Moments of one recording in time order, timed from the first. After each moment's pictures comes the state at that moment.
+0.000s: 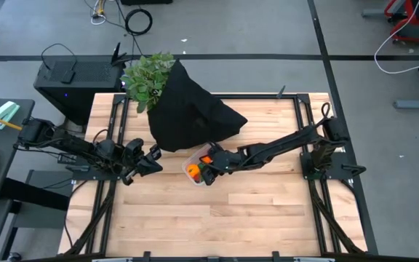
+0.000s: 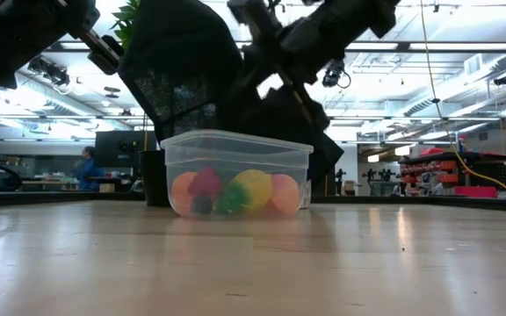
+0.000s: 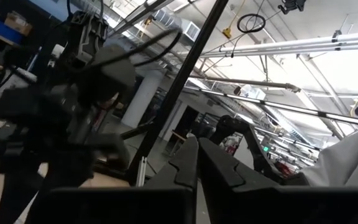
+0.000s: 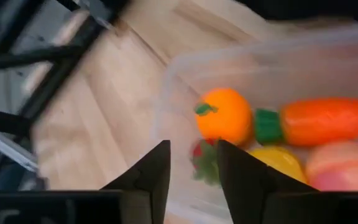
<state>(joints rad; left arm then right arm) -0.16 0.98 0.04 1.38 0.16 -0.62 0.15 1.79 1.17 -0.09 0.18 0.94</state>
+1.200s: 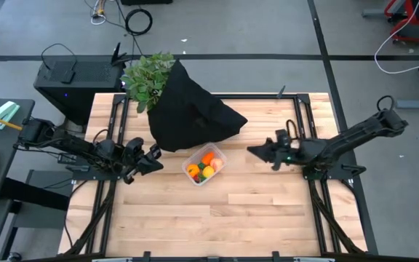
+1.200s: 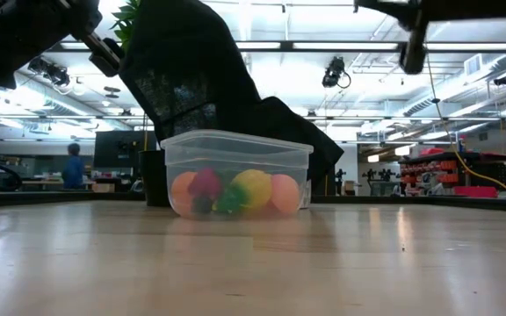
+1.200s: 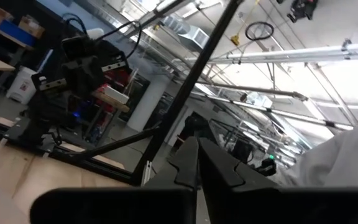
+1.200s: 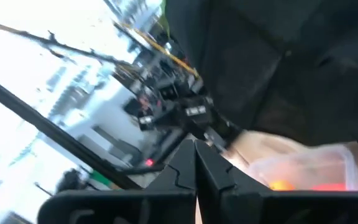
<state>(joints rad) -0.16 0.98 0.04 1.38 0.12 -0.64 0.30 0.88 0.37 0.61 0.46 0.82</state>
